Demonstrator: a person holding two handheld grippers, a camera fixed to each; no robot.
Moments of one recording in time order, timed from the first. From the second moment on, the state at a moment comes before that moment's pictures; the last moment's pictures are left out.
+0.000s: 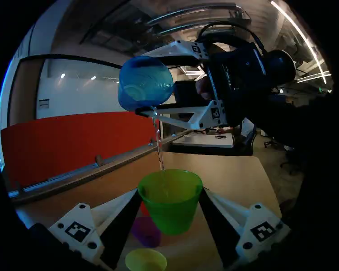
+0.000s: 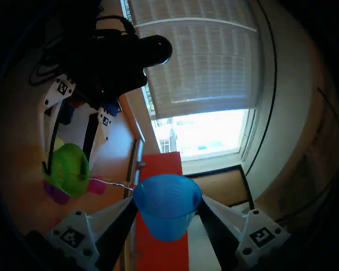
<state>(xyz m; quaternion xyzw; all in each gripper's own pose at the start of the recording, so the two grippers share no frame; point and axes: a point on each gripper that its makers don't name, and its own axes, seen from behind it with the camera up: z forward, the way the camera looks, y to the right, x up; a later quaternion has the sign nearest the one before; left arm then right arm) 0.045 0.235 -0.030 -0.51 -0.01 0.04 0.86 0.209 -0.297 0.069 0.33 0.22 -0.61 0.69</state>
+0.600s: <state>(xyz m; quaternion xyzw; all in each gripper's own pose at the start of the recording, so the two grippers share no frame) 0.045 0.234 -0.026 -0.51 -0.01 0.04 0.86 0.208 -0.298 0.072 0.32 0.23 -0.63 0.67</state>
